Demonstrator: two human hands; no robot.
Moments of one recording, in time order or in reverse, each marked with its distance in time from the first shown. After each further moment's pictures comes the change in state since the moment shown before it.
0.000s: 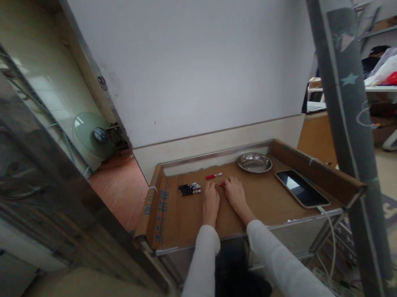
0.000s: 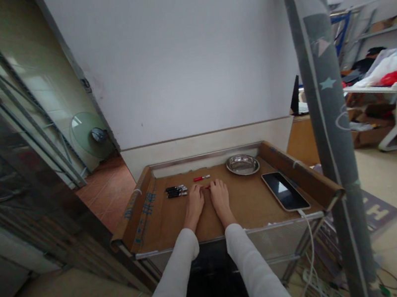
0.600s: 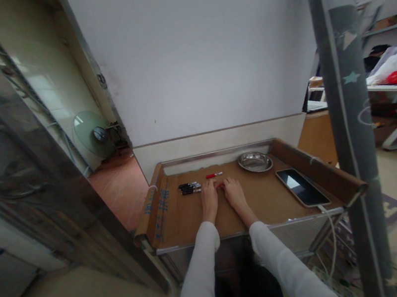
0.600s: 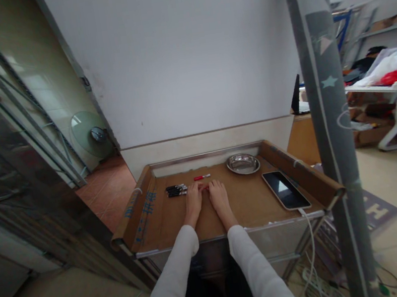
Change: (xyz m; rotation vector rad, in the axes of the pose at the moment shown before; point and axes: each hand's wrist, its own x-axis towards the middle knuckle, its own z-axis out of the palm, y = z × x) left_hand 0.004 0.007 -0.013 -0.011 0.024 -0.030; right_hand -0.003 -0.002 0.001 0.083 -0.018 -0.075
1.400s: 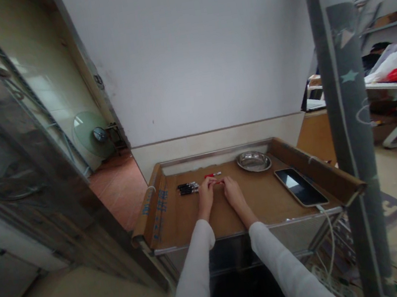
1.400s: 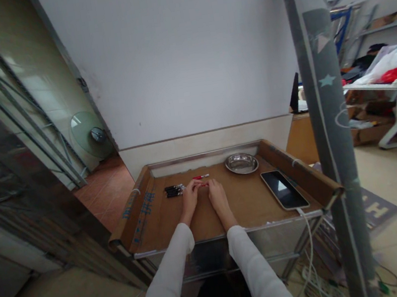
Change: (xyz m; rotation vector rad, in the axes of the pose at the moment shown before) left_hand 0.008 -0.001 -0.007 -0.470 0.032 0.017; right_hand 0.006 0.010 0.012 0.372 0.105 -0.011
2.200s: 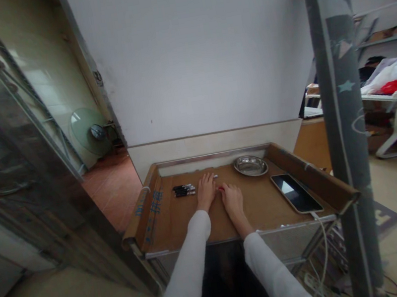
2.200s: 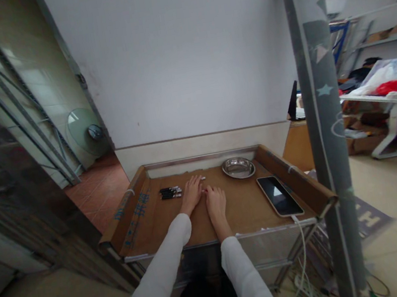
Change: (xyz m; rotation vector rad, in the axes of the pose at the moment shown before) left_hand 0.023 -0.015 0.024 0.729 -0.179 0.118; right_hand -0.015 -0.021 -0.023 -0.362 -0.013 0.162
